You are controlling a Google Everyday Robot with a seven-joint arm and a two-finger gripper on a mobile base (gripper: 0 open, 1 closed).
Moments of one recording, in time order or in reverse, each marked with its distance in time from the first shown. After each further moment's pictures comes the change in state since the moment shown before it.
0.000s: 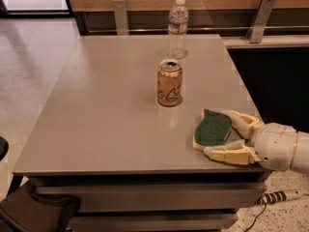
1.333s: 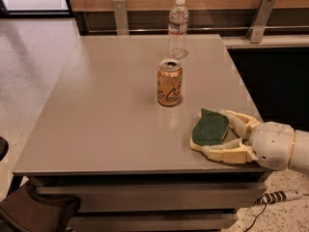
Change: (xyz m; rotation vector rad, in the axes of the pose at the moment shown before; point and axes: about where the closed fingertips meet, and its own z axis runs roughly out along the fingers) arm -0.003 0.003 0.004 -0.009 0.000 -0.006
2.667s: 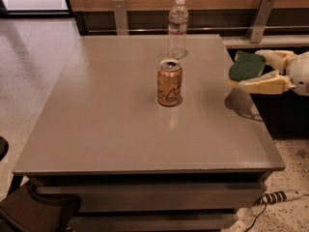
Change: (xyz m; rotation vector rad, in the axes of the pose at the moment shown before) arm -0.064 -0.168 -0.051 0.128 0.090 -0.111
